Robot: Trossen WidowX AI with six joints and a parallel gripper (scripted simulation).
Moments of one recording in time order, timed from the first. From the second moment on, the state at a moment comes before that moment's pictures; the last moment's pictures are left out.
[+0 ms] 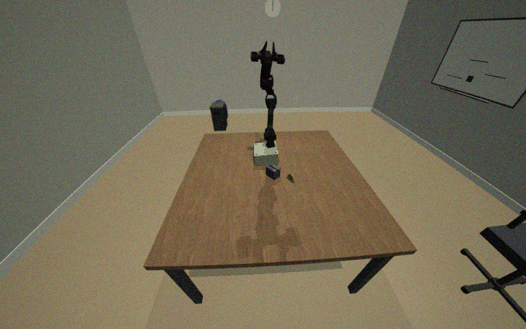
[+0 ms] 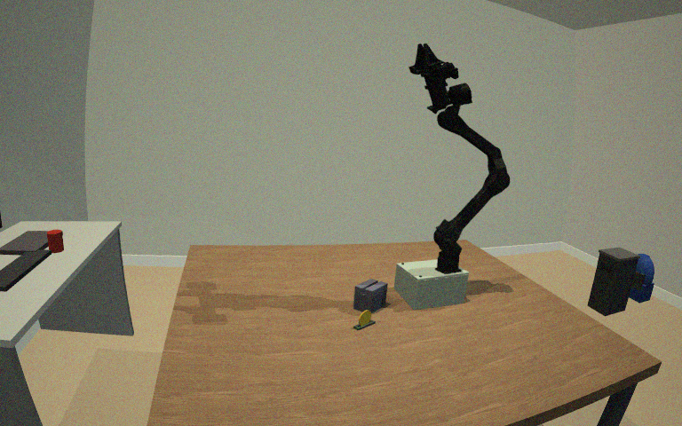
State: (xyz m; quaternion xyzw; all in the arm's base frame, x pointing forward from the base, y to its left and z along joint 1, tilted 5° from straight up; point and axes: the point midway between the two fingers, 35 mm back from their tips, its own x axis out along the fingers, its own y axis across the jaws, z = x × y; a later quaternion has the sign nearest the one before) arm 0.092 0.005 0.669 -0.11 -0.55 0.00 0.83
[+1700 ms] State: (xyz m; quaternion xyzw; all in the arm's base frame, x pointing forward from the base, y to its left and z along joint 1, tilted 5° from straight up) arm 0.355 0.059 0.084 -0.12 0.61 0.09 0.78
